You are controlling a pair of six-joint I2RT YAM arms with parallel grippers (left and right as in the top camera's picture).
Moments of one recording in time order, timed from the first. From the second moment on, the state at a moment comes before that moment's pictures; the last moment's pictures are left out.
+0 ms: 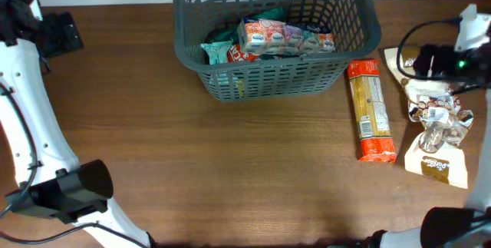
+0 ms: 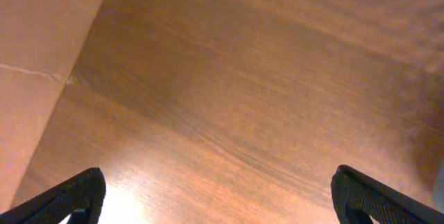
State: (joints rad) left arm 0.31 1.97 2.43 -1.50 -0.20 -0.05; right arm -0.35 1.62 1.74 -1.23 -0.07 -0.14
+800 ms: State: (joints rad) left arm 0.31 1.97 2.41 -1.50 -0.20 -0.05; right arm -0.48 1.65 1.14 -0.83 0.14 0.14
